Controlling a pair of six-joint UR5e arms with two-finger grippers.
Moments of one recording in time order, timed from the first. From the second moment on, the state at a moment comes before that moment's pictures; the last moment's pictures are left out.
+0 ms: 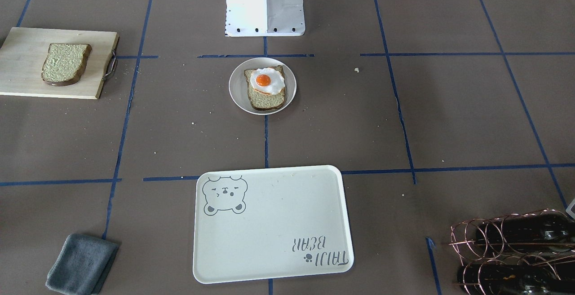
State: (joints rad) left arm -1.45 -1.76 -1.68 -1.59 -2.38 0.01; right arm 1.63 -1.59 1.69 -1.62 2.50 0.05
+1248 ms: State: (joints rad) left arm -1.21 -1.90 -1.68 -1.77 -2.40 -0.30; right arm 1.51 -1.61 1.75 -1.55 2.58 0.18
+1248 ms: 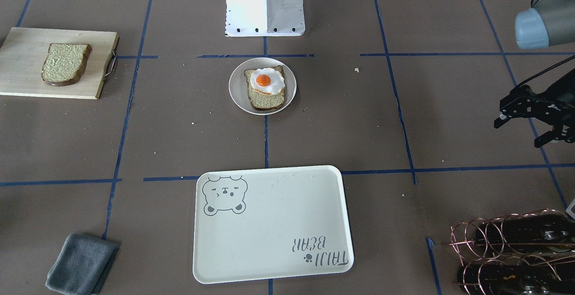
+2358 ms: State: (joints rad) left arm -0.98 -1.96 -1.68 -2.05 -2.32 -0.88; right arm 1.20 -1.92 1.82 -0.88 2.43 0.76
